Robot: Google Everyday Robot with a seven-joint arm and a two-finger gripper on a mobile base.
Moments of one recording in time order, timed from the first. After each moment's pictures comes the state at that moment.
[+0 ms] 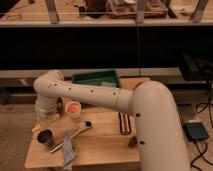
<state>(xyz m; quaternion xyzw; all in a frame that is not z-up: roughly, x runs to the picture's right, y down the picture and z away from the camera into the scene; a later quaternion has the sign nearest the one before) -0.309 0.174 0.708 -0.30 0.39 0.85 0.20</state>
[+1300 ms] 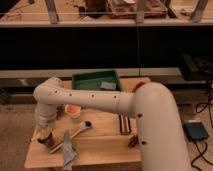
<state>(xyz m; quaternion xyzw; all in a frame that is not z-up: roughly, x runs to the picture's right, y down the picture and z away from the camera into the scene) -0.308 0.202 0.693 -0.32 0.39 0.83 0.22</state>
